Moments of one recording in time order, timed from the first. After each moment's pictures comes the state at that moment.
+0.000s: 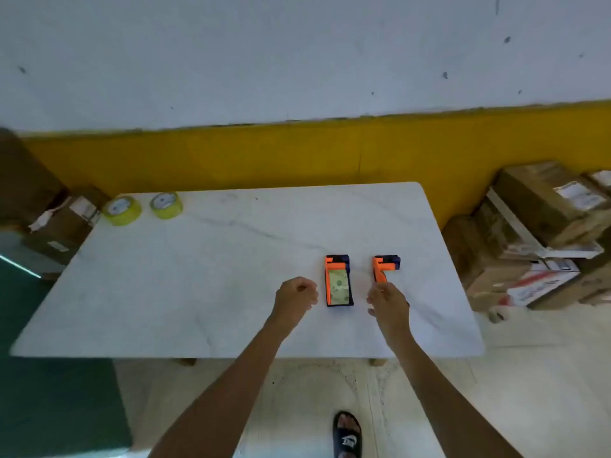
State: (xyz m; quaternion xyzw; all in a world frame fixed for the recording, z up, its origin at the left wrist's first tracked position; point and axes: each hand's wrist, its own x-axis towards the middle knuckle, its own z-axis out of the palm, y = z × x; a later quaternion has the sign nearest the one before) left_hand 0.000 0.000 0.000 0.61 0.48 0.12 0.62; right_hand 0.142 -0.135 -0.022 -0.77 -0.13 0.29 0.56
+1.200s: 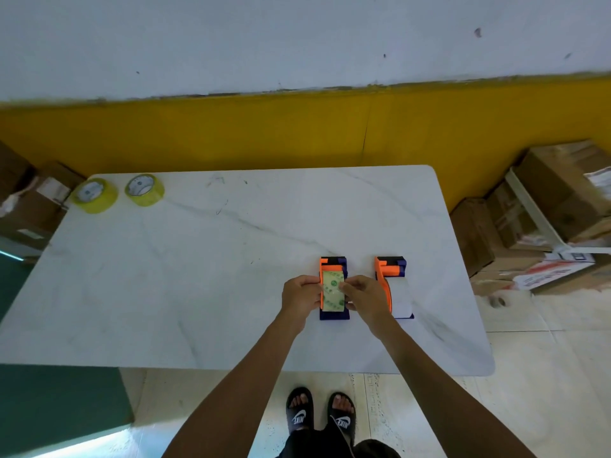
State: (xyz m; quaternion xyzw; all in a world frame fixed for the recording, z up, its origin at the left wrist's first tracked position) left_hand 0.070 0.034 -0.039 0.45 0.57 0.12 0.68; right_hand 0.182 -0.056 -0.055 -0.75 -0.13 0.43 0.49
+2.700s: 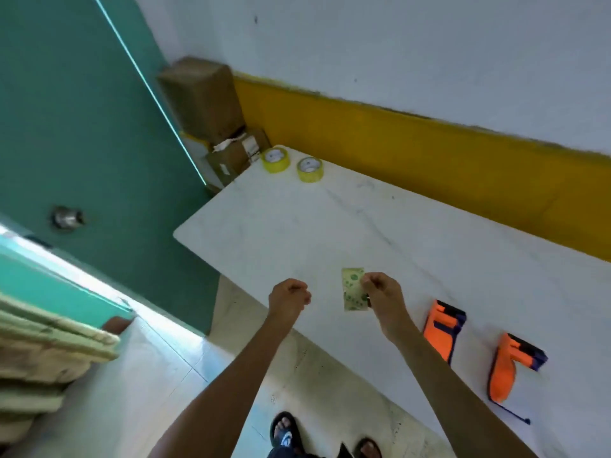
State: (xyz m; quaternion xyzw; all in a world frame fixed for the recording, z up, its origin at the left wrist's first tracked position) left_hand -0.146 0.052 -0.002 0.38 0.71 0.32 0.50; right_hand 0.049 0.040 -0.005 -0.62 -0.33 0.53 0.47
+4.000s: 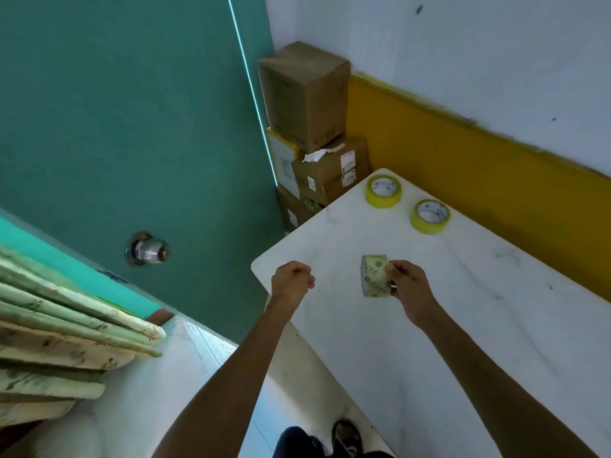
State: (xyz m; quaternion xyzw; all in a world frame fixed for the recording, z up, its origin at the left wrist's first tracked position) left_hand -0.394 0.294 0.004 0.29 0.75 0.38 0.45; right_hand -0.170 0.333 -0.013 -0.59 -0.35 0.61 0.39
